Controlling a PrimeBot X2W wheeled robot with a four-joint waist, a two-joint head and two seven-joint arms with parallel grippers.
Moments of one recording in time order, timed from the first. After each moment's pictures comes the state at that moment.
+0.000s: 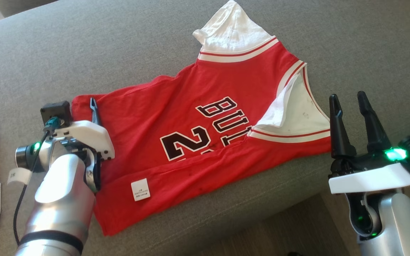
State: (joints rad) left arm -0.63 0.10 -0.22 0.97 -0.27 0.17 -0.26; right arm -0.14 -0.07 0.01 0.02 0.36 0.13 -0.25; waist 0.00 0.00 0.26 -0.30
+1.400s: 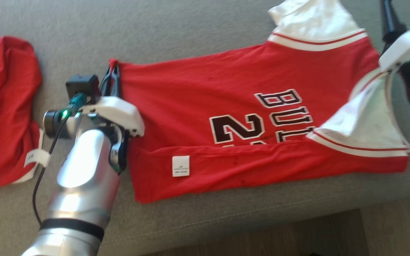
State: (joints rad) left arm -0.67 0.03 -0.26 0.80 -0.24 0.10 -0.26; right arm -0.84 -0.28 0.01 0.66 0.29 0.13 -0.06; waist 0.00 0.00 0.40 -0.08
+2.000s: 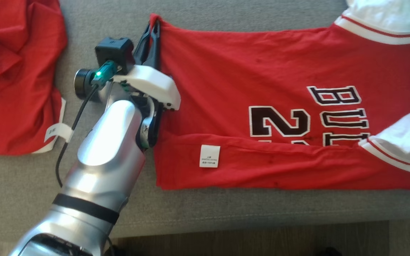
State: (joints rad) left arm -0.78 0.03 -0.53 0.64 -0.45 0.18 -0.26; right arm -1.16 -0.40 0.21 1.03 0.39 0.13 0.01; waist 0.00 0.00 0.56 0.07
